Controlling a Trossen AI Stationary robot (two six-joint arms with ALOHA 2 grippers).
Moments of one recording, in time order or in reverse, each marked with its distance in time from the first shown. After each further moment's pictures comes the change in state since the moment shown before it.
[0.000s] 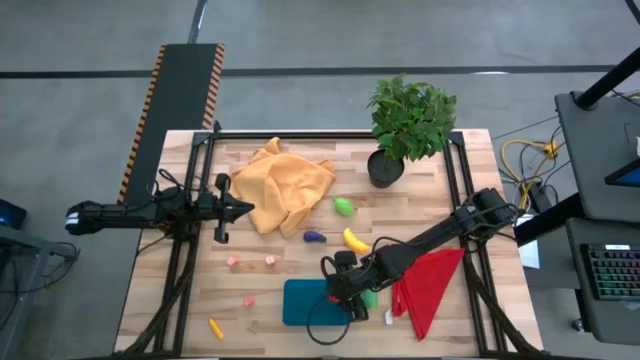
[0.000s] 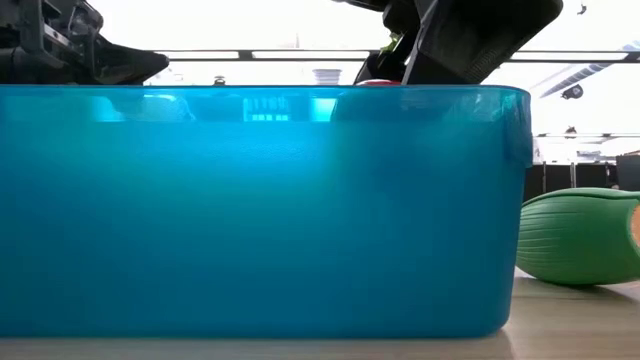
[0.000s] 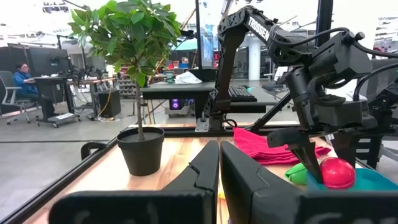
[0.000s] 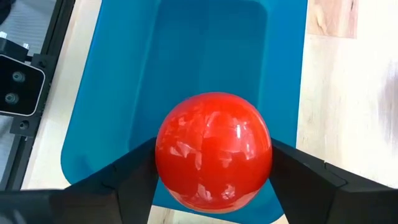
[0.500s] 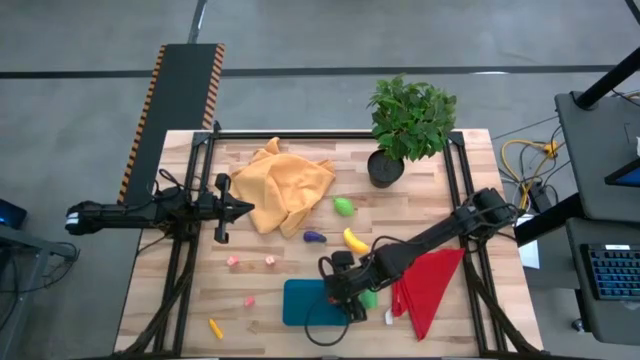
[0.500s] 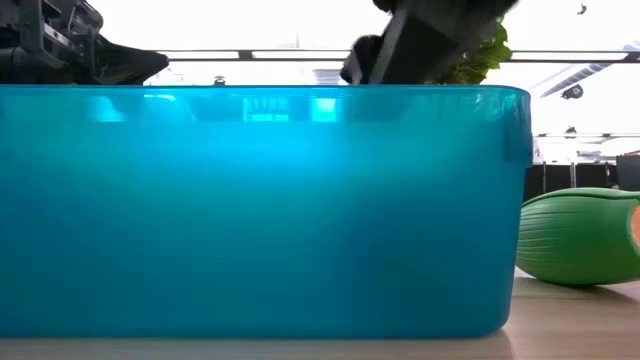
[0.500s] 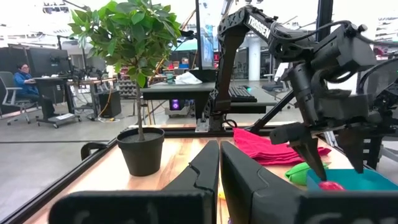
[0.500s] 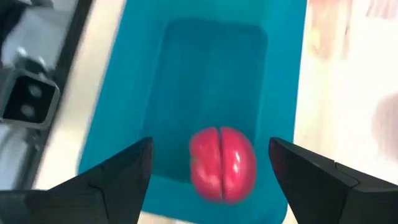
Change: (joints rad) left arm 0.000 0.001 0.000 0.001 0.000 0.000; right arm -0.009 0.000 0.051 -0.009 0.000 -0.027
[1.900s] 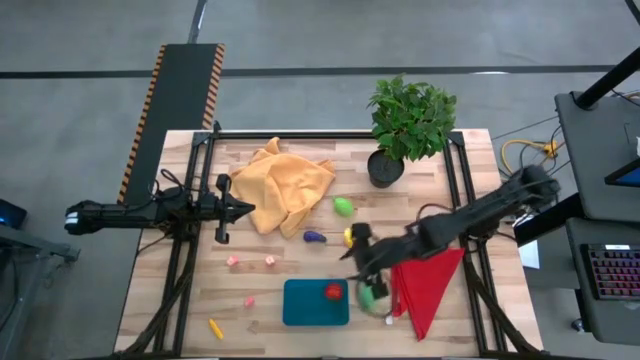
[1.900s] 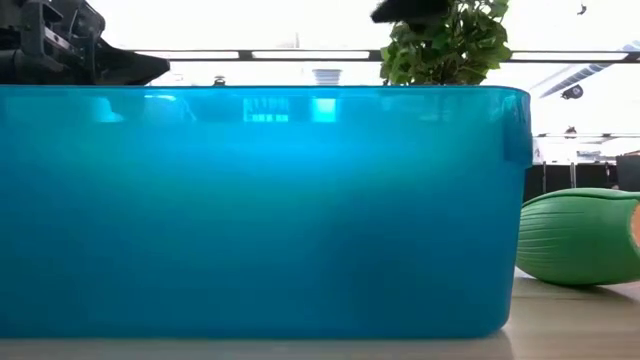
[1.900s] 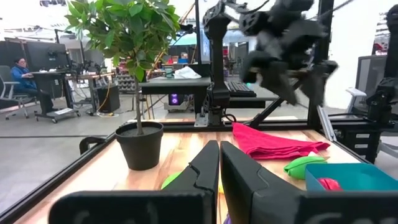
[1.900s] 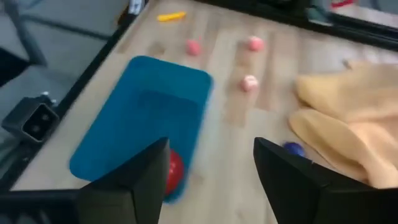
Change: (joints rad) left arm 0.000 0.012 0.000 -0.012 0.001 -0.004; right arm -0.039 -0.471 -0.379 0.253 0.142 -0.230
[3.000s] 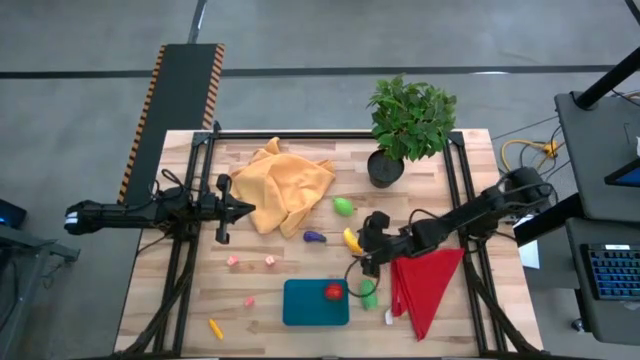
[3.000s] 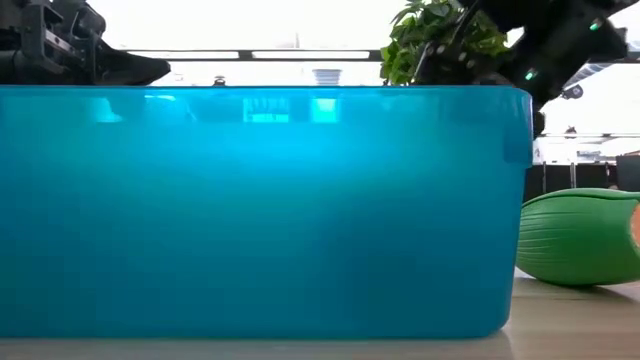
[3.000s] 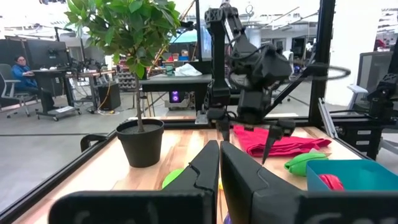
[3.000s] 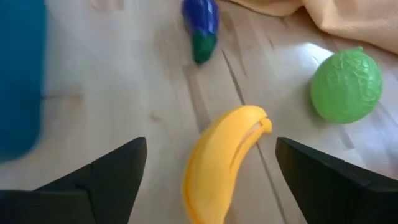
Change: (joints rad) left arm 0.000 0.006 0.000 -0.005 -0.002 0.005; right arm -0.071 0.140 -0.296 0.162 0.252 0.356
